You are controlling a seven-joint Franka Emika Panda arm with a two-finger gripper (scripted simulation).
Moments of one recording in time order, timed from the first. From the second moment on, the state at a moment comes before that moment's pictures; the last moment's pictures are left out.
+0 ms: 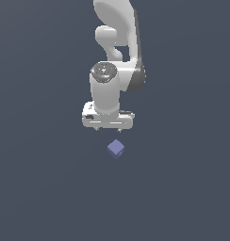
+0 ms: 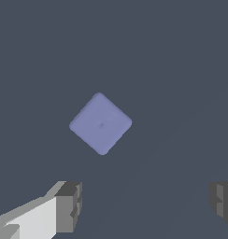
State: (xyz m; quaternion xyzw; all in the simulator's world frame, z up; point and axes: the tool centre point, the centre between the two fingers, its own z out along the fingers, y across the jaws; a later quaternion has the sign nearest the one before) arm -0.007 -0.029 0.152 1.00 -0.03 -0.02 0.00
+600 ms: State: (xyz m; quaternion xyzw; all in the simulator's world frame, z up) arm -0.006 -0.030 0.158 1.00 -0.01 -0.01 0.01
